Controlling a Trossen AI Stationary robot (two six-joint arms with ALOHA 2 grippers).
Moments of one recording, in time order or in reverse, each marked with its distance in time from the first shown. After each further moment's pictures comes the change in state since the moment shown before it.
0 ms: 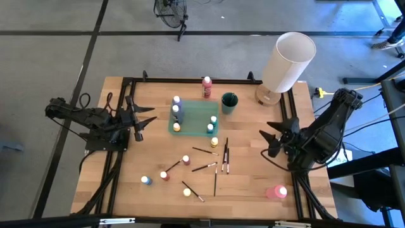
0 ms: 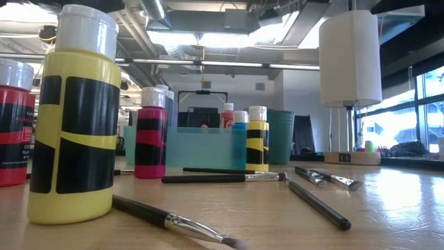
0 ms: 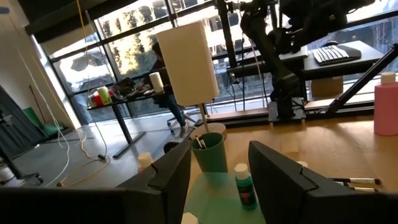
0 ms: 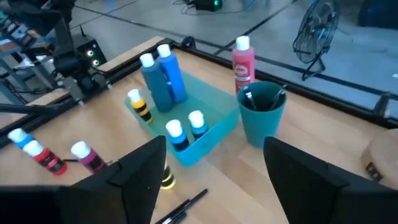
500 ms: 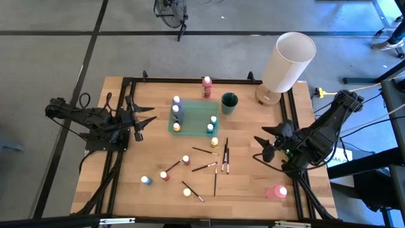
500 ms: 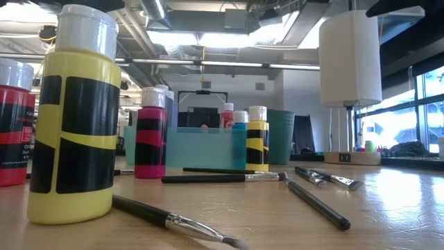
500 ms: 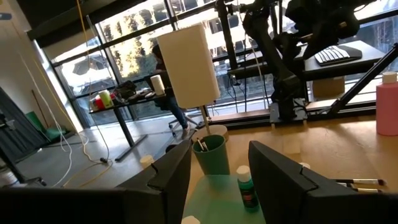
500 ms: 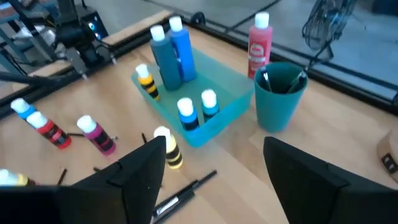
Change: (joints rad) left arm 0.000 0.000 0.000 0.012 0.000 0.025; right arm -0.062 0.040 0.000 0.161 -0.109 -0.190
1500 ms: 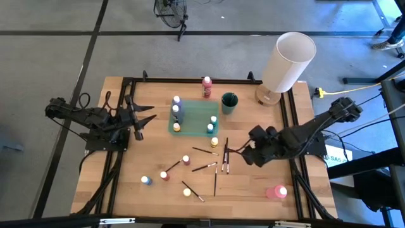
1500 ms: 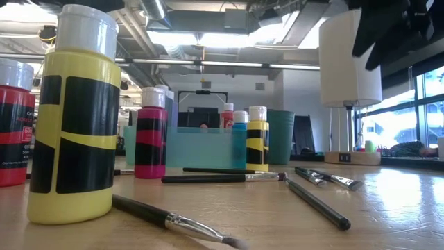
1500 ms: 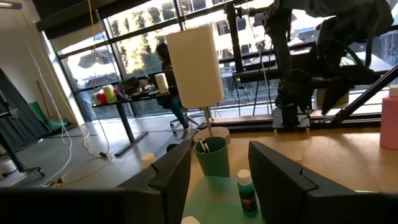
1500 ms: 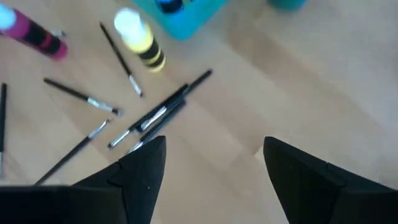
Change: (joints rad) left arm 0.000 0.000 0.000 0.015 -0.028 -0.050; right arm -0.316 0.182 0.000 0.169 -0.596 -0.176
